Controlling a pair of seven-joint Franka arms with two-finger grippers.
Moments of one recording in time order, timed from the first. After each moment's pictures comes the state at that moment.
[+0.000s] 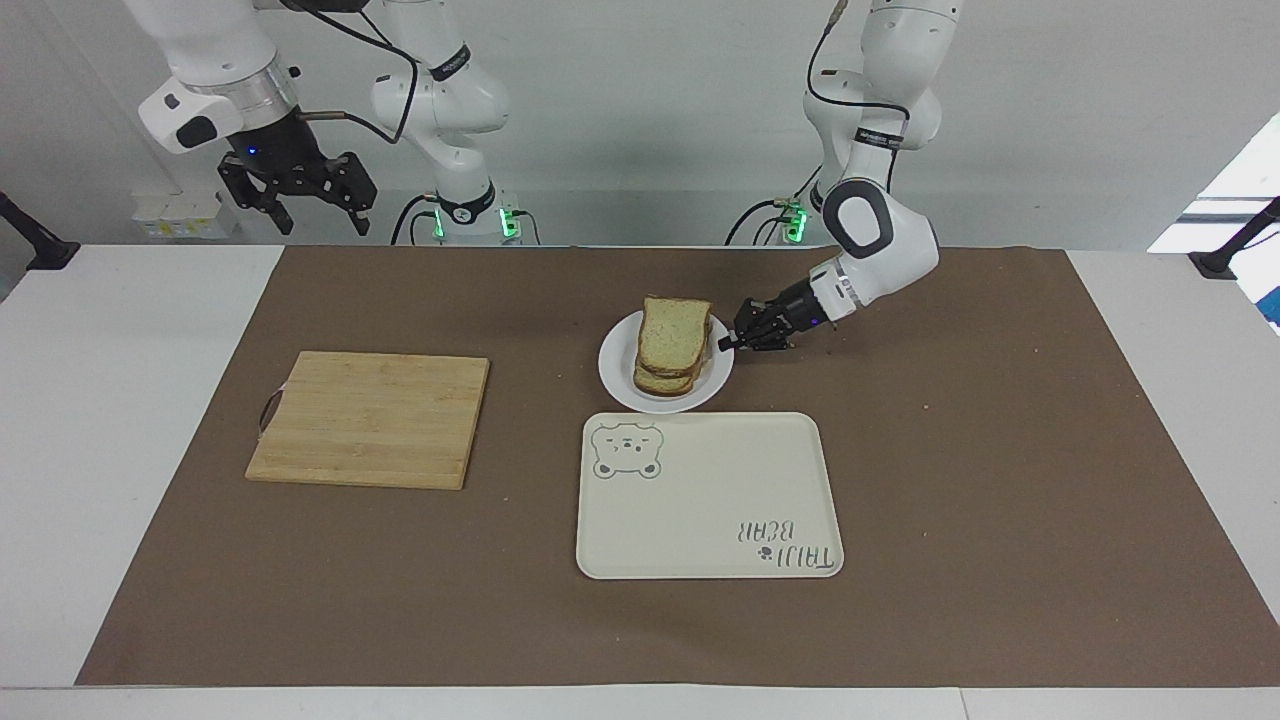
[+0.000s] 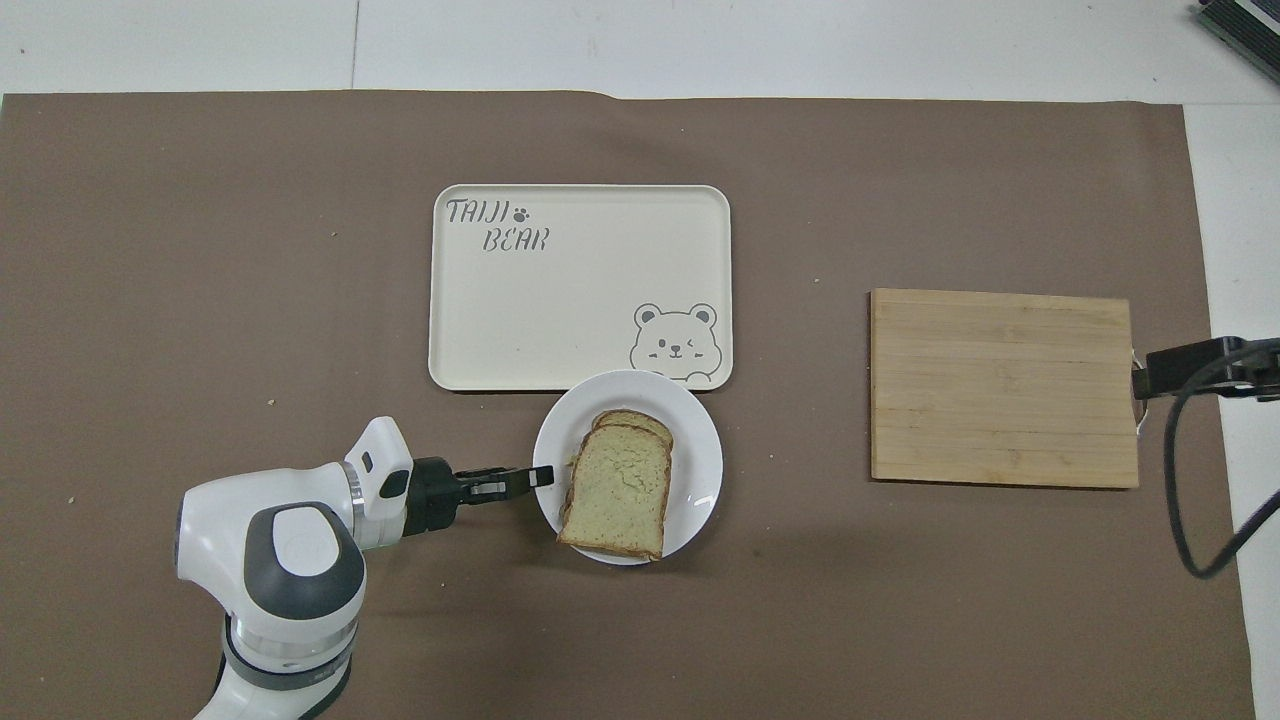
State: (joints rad) left arm -0.49 0.01 0.15 -2.44 -1.42 2.26 0.76; right arm -0.01 -0.11 -0.03 -1.62 0.01 1.48 0.01
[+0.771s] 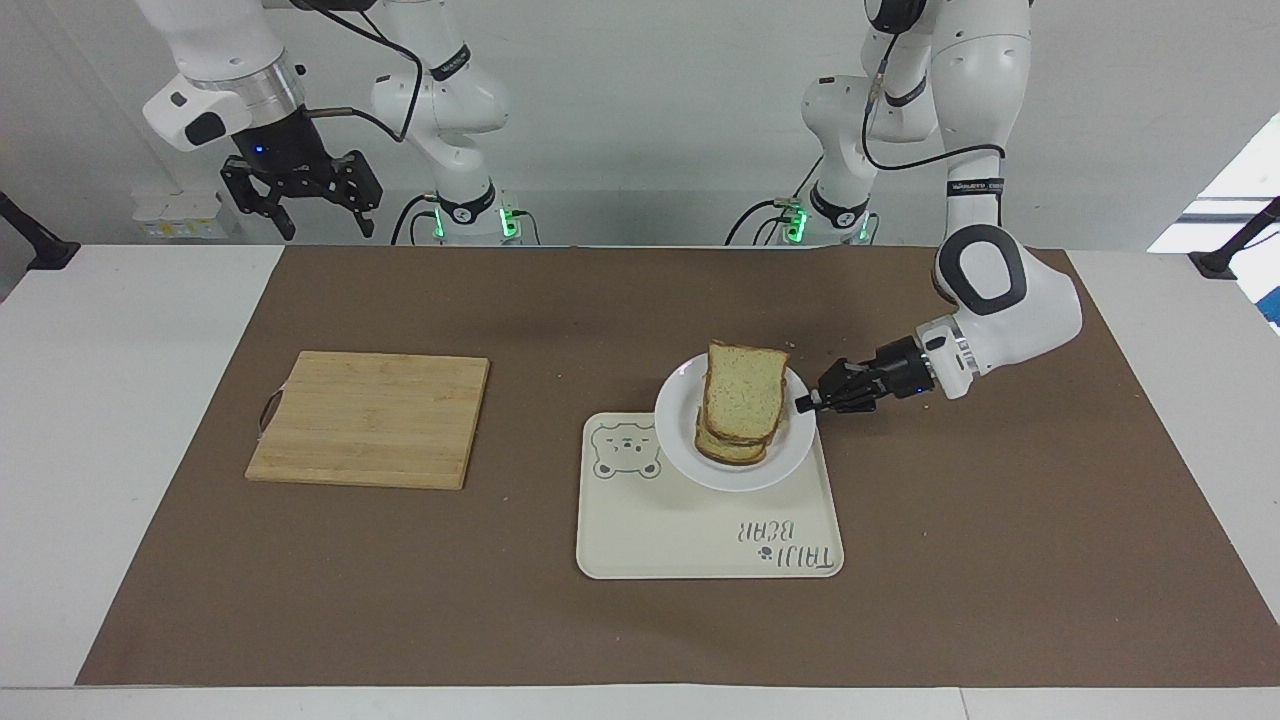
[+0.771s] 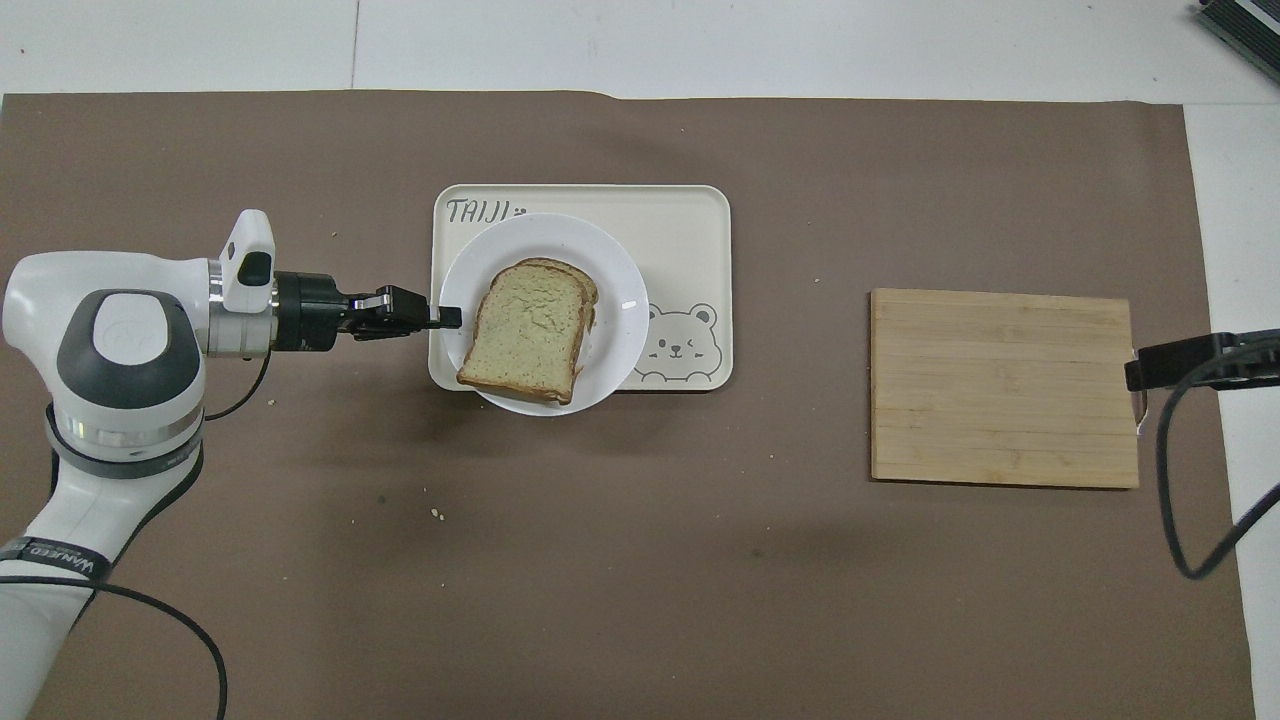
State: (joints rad) left arm -0.22 0.30 0.15 -1.92 -1.18 1.98 0.53; right arm 0.00 -0.10 -0.02 -1.62 0.01 1.55 -0.09
